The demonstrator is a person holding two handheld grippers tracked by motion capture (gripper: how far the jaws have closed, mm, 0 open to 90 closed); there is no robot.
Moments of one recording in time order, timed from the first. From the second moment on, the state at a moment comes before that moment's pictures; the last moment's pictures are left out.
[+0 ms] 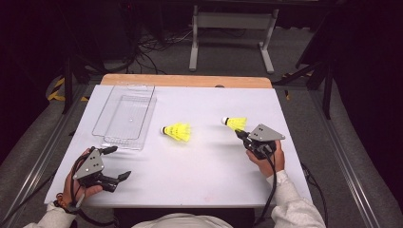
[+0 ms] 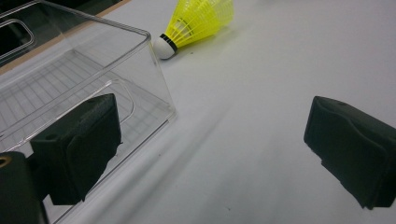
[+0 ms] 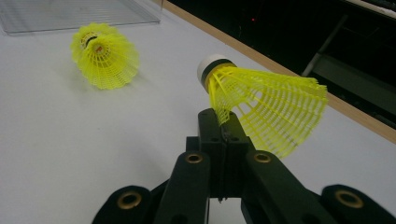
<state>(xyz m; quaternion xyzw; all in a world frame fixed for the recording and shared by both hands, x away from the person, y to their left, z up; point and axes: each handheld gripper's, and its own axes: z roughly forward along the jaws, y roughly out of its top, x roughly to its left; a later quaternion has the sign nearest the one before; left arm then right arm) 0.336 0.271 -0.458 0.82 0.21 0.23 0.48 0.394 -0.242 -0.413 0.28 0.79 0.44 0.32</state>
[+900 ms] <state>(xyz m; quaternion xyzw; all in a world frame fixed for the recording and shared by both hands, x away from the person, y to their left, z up) 0.336 0.270 -0.459 0.82 0.21 0.23 0.48 0.392 -0.216 -0.423 0.25 0.82 0.44 0.29</state>
